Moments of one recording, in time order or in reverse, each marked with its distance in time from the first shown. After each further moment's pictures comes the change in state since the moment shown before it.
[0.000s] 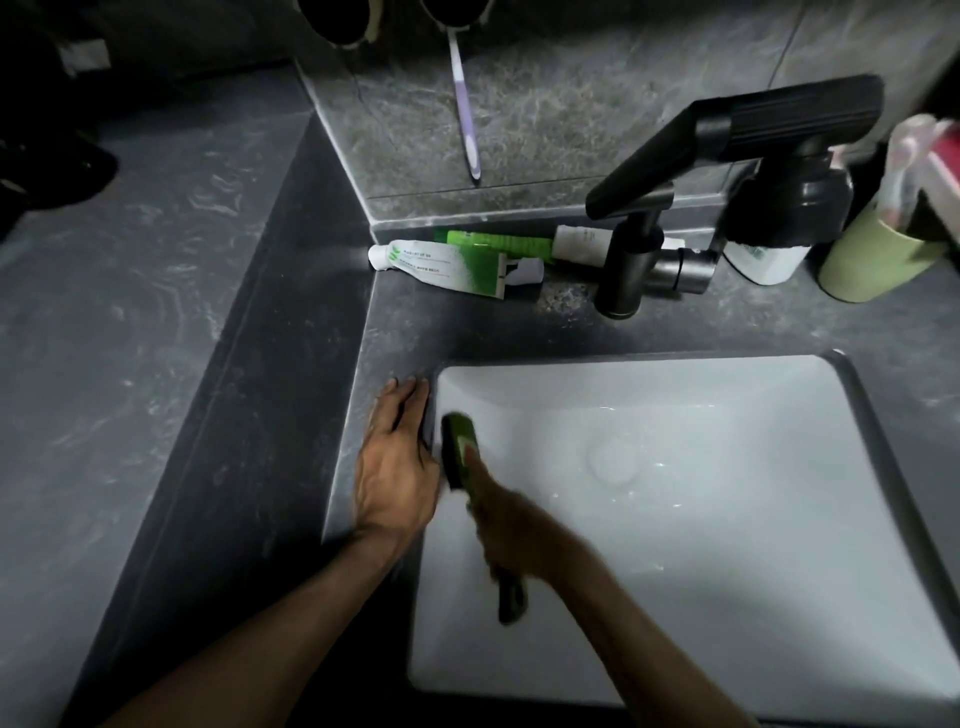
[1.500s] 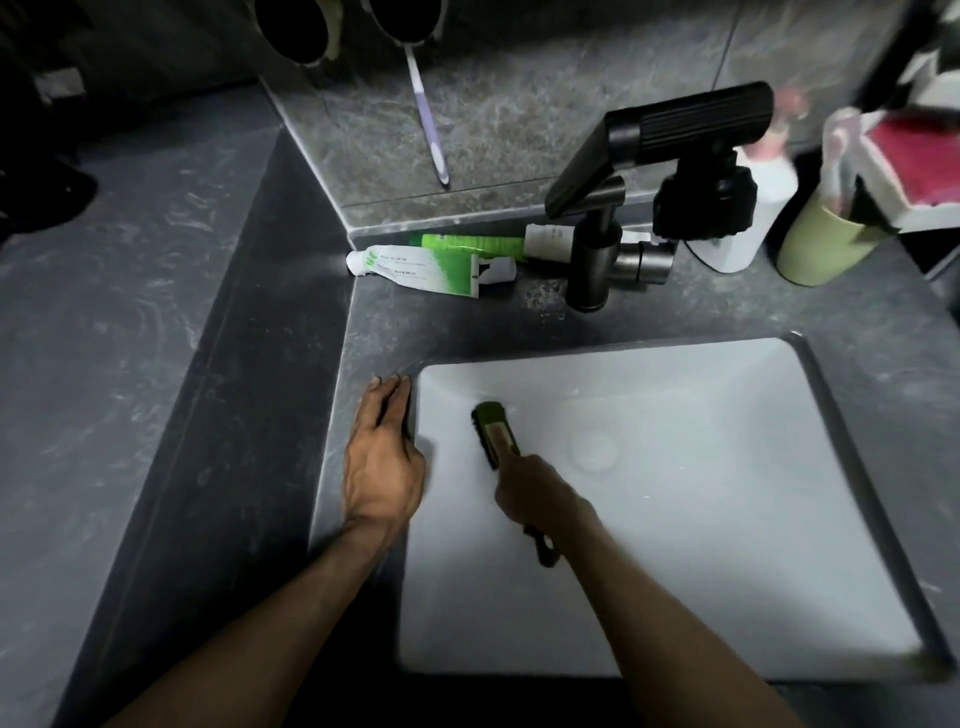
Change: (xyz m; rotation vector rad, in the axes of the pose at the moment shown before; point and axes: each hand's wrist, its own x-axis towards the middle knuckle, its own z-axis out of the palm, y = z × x) left_hand 0.003 0.003 0.004 0.015 0.009 -0.007; right_hand 0.011 0.024 -0.026 -0.240 0.200 0.317
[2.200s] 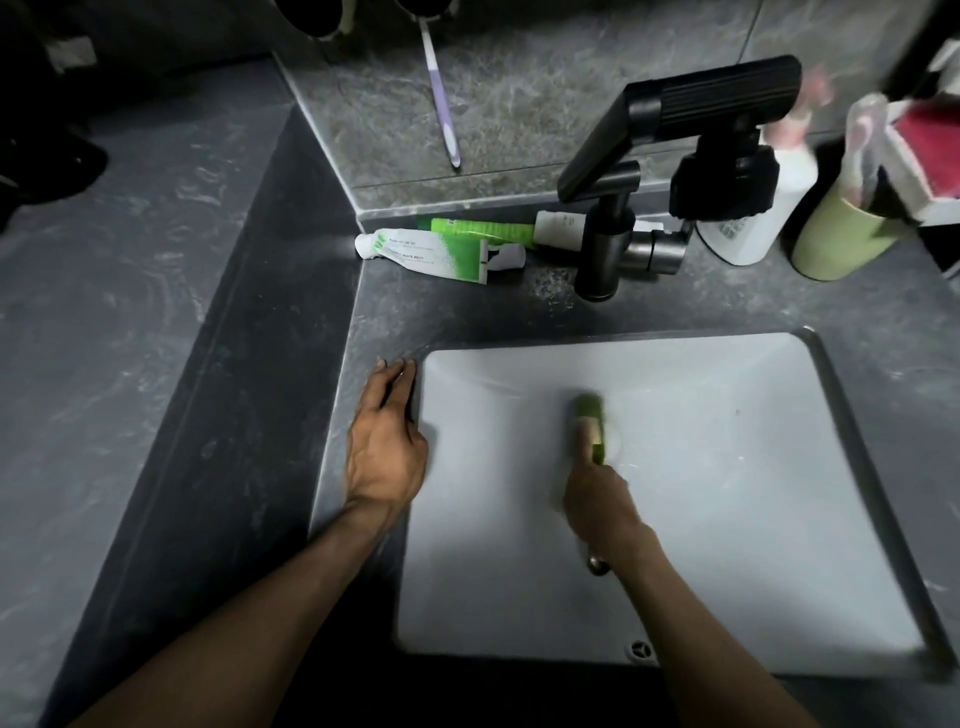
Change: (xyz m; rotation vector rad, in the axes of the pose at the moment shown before) left_hand -0.001 0.001 0.001 -0.013 0.059 0.011; right_hand -0.004 0.070 0.009 -0.014 0.236 0.129
